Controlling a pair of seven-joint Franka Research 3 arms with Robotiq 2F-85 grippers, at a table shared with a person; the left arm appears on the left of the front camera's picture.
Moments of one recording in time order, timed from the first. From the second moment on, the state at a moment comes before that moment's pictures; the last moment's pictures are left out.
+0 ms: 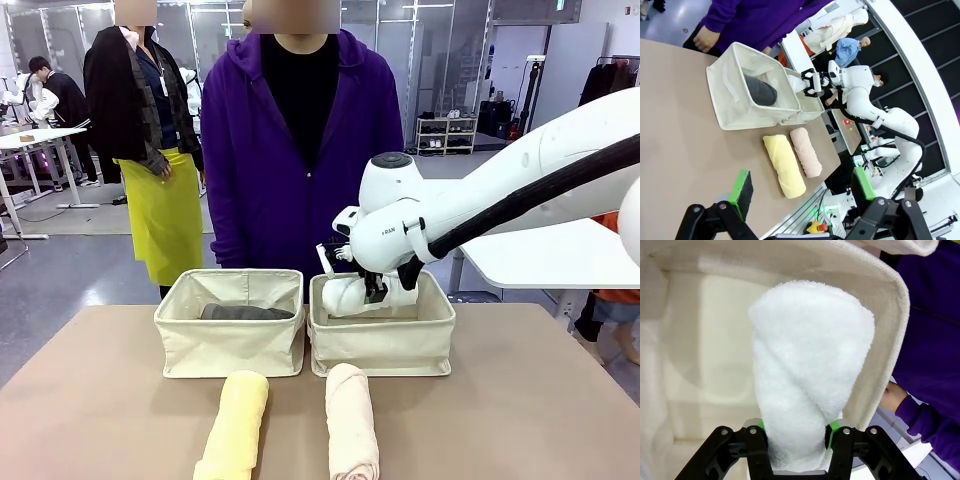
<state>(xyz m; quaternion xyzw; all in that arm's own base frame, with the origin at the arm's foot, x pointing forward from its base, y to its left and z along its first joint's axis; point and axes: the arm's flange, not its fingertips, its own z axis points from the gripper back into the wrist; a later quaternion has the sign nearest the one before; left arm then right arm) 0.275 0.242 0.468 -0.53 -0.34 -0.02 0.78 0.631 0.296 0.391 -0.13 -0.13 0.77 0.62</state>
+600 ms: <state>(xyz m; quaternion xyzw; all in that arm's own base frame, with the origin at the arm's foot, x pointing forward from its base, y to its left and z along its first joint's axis) 0.275 0.242 0.468 -0.53 -0.34 -0.02 0.78 0.635 0.301 0.399 -0.12 -0.13 0.76 0.63</state>
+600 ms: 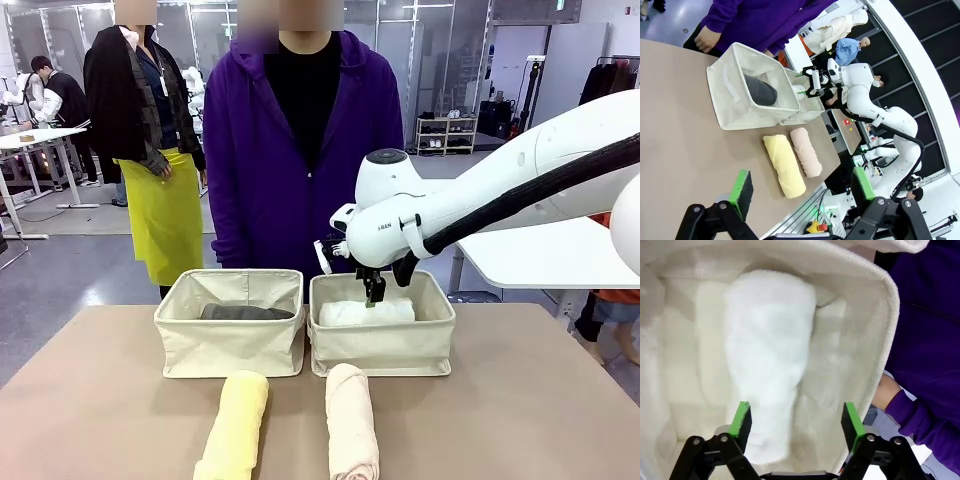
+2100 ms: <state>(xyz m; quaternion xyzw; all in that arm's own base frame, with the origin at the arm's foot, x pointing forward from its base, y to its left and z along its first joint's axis) 0.275 0.242 0.468 -0.53 -0.34 -0.02 0.78 0.616 0.301 0.419 -0.08 -0.13 0.74 0.65</state>
